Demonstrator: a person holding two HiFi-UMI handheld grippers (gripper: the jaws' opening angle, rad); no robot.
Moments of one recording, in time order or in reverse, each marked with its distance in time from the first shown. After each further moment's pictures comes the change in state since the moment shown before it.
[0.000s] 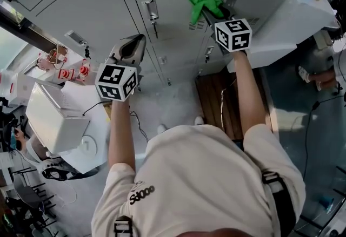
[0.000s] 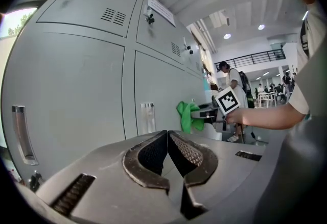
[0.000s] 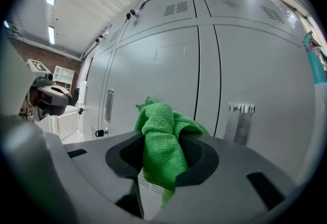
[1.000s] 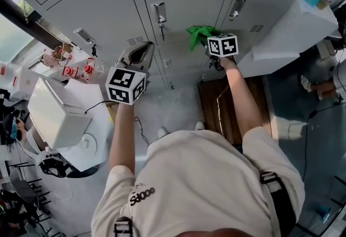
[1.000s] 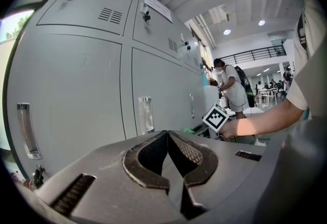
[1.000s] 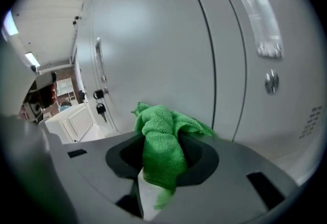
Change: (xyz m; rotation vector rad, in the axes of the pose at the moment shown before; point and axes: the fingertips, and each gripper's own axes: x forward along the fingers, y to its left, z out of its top) left arm -0.009 -0.010 -0.015 0.020 0.043 0.007; right arm 0.035 0.042 -0.146 0.264 0.371 0.115
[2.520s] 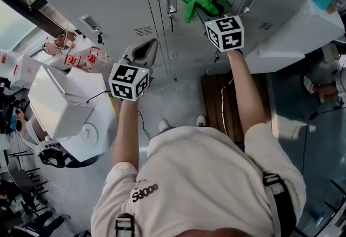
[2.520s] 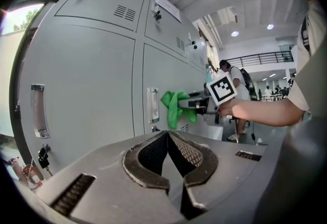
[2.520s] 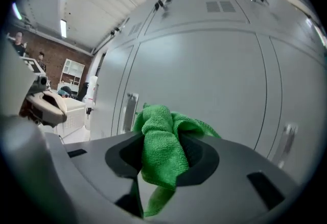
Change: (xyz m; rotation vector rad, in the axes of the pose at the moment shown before) left arm -0.019 0.007 -0.026 -0.080 0.020 0.031; right arm -0.055 0.085 0.150 -0.378 -0.359 -0.070
